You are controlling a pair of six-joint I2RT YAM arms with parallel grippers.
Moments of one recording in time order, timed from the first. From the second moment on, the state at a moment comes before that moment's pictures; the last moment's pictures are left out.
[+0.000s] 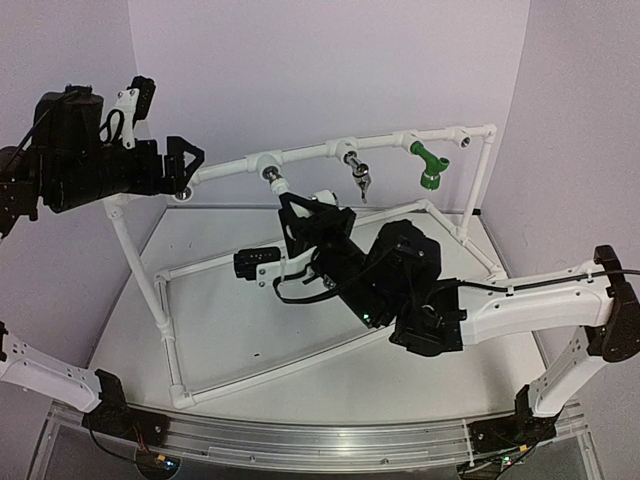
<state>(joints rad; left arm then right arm) -1.03 1.12 1.70 -0.95 -0.57 -0.35 1.35 1.62 1.23 0.67 0.63 -1.71</state>
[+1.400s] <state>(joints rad) -0.21 1.37 1.85 -0.98 0.66 -0.40 1.33 1.79 1.52 0.45 0.80 -1.46</state>
